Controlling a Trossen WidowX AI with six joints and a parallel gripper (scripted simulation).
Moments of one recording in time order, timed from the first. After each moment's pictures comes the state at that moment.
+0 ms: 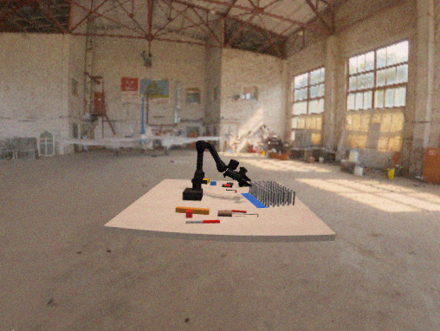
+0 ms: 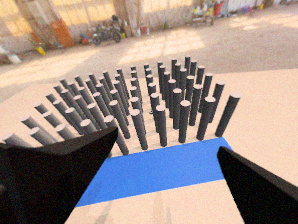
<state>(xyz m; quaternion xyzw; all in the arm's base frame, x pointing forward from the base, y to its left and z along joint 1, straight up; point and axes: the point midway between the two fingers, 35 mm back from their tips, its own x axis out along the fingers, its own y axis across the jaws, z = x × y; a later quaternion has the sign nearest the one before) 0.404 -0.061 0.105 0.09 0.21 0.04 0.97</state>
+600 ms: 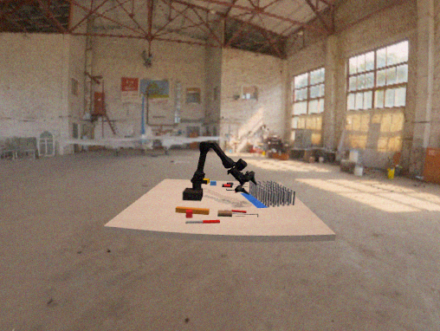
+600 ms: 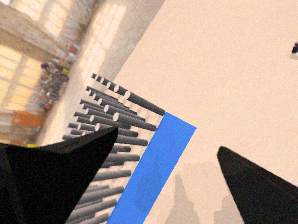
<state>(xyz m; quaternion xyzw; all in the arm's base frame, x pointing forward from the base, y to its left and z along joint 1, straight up) 0.418 -0.182 0.098 0.44 0.30 -0.18 0.82</state>
